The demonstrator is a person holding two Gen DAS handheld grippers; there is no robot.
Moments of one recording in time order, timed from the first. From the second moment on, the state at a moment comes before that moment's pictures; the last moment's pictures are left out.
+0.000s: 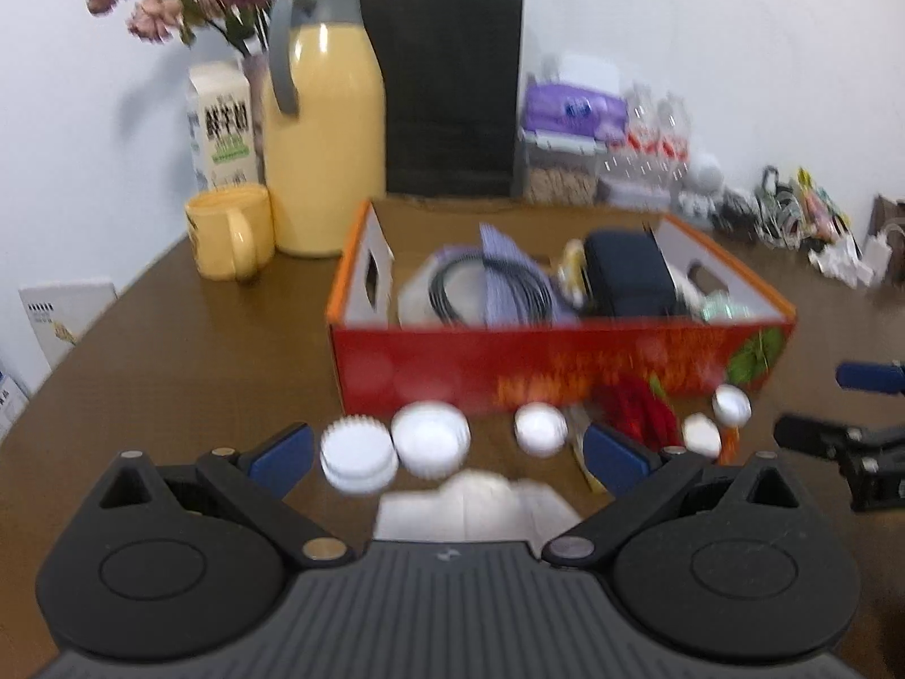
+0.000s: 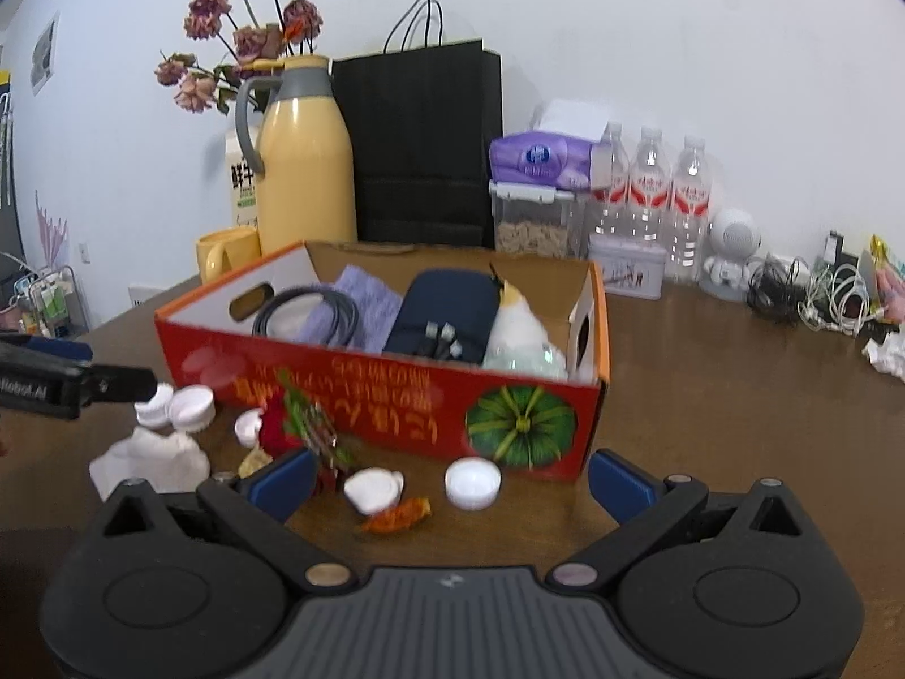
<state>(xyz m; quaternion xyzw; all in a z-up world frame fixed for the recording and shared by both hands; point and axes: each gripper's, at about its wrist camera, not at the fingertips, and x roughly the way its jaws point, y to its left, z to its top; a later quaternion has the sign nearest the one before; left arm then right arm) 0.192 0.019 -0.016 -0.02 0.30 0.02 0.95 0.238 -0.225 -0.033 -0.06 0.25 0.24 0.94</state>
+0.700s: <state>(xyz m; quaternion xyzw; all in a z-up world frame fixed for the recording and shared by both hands) 0.196 0.011 -0.058 -0.02 0.36 0.00 0.93 0.243 -0.214 -0.059 -0.07 0.30 0.24 0.92</state>
